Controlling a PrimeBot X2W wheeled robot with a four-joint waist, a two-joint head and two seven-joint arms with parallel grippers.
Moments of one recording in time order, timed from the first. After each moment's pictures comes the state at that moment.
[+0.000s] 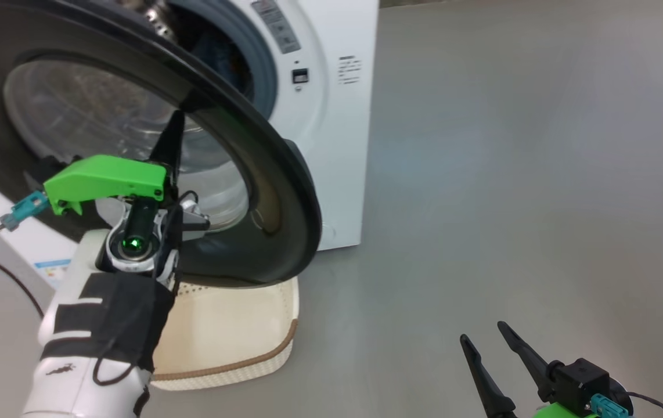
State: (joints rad) left arm -0.83 0.03 -0.28 0.72 -1.62 -0.12 -0.03; right arm 0.00 -0.13 0.18 0.23 0.24 0.12 -0.26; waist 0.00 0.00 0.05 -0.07
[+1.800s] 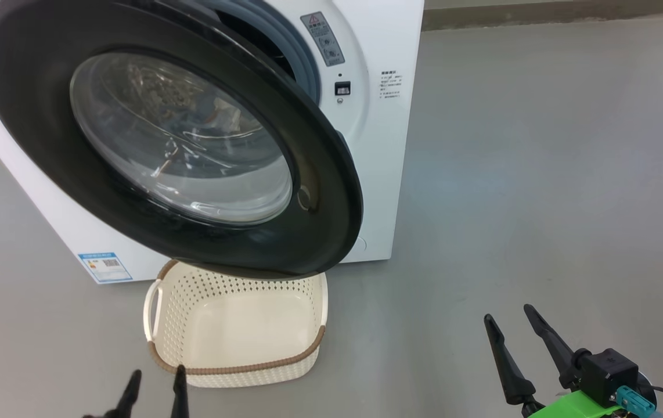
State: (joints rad) left arm 0.08 0.06 -0.11 0.21 -0.27 0.06 -0.26; right arm 0.00 -0.10 0.09 0.19 0.22 0.12 -0.26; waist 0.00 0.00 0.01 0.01
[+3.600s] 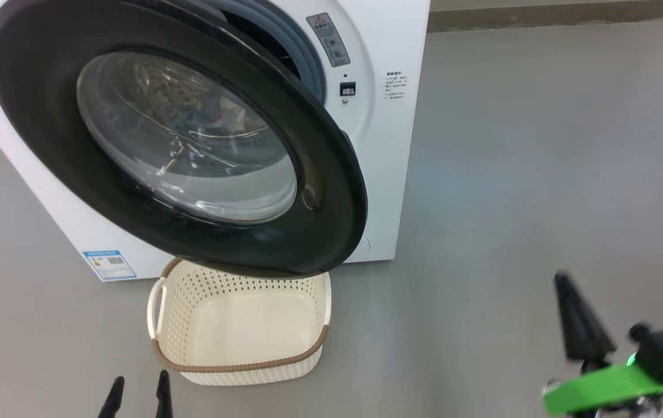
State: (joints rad) left arm 0.13 0.05 -0.03 0.16 -0.25 0.07 -0.26; right arm -0.01 -0.07 -0.05 0.14 0.25 0.12 -0.26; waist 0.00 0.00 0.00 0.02
